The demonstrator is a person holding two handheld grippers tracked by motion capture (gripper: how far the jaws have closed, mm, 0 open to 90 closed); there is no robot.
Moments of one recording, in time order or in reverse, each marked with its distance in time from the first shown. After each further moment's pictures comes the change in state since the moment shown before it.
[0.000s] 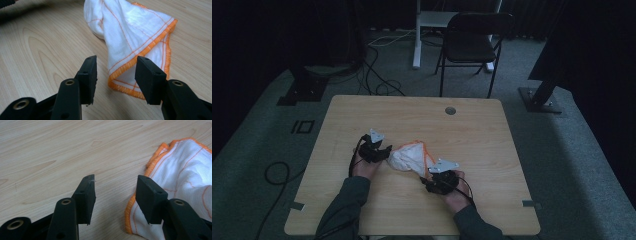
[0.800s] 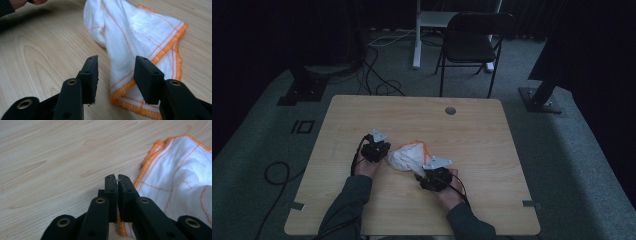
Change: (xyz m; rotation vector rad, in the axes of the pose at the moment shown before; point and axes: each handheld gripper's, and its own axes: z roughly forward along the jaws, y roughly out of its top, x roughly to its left) left arm -0.003 0.001 0.006 0.018 -0.030 0.017; right arm 0.002 0.009 0.021 0.003 0.010 0.022
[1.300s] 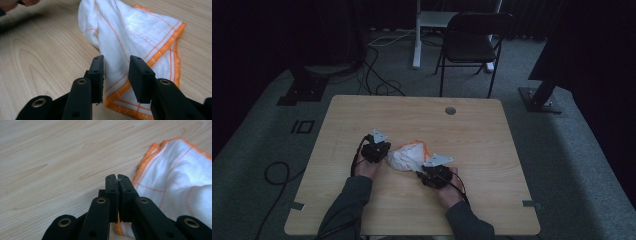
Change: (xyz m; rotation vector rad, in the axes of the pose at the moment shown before) left arm -0.006 0.003 -0.009 -0.020 0.002 0.023; right arm -0.007 0.000 0.004 0.002 0.004 0.021
